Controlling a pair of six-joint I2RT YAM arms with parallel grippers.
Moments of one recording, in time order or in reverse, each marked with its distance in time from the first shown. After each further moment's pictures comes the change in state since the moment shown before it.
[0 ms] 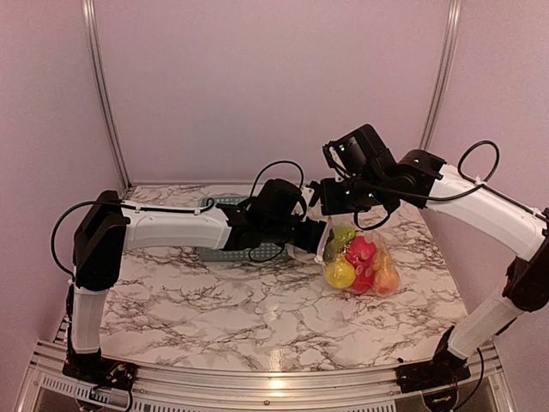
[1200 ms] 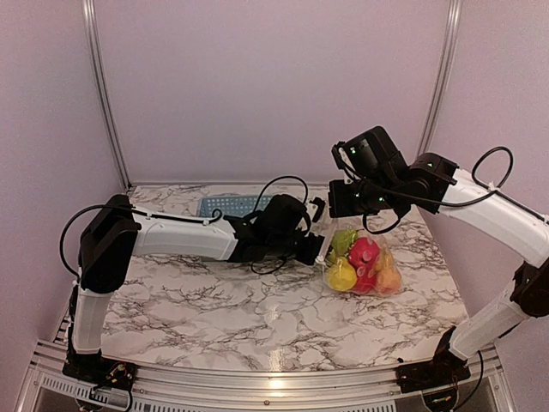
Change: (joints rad) left arm -0.029 0.048 -0.024 0.011 -0.021 0.000; right arm 0.007 -0.071 -0.048 -0.011 0.025 0.014
